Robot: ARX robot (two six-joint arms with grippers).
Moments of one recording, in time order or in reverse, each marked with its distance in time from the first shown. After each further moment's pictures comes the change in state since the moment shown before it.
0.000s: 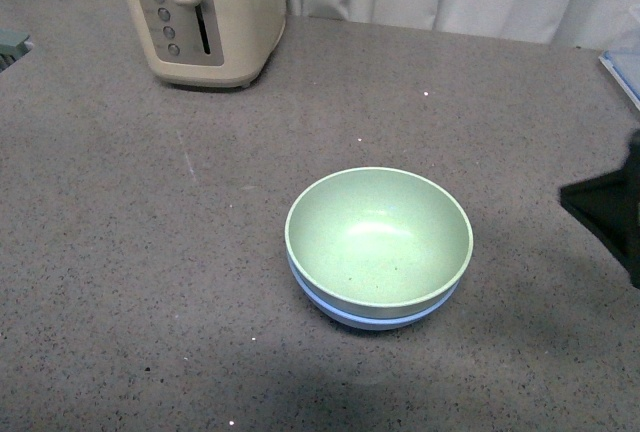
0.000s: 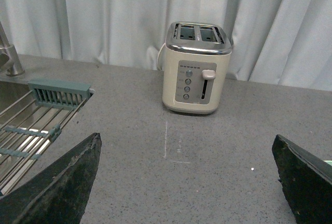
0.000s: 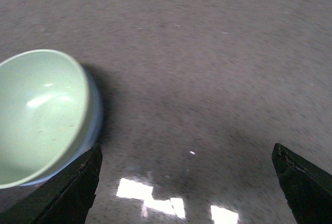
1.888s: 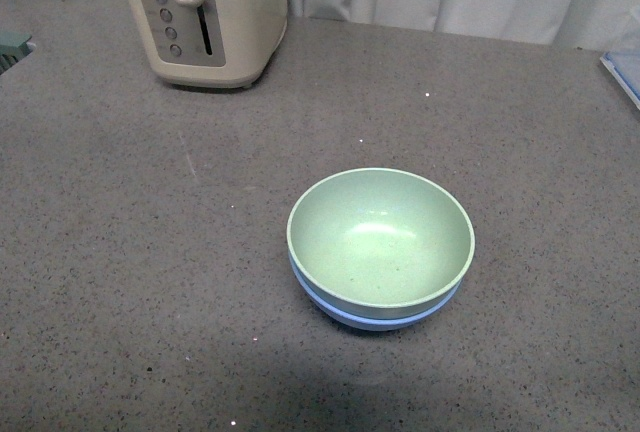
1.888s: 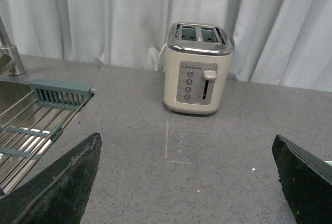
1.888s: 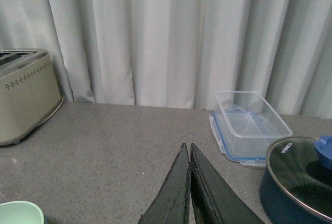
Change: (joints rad) left arm 0.001 -0.002 0.000 -0.001 0.000 0.000; right arm -0.220 -0.636 -0.363 0.464 -0.037 -0.166
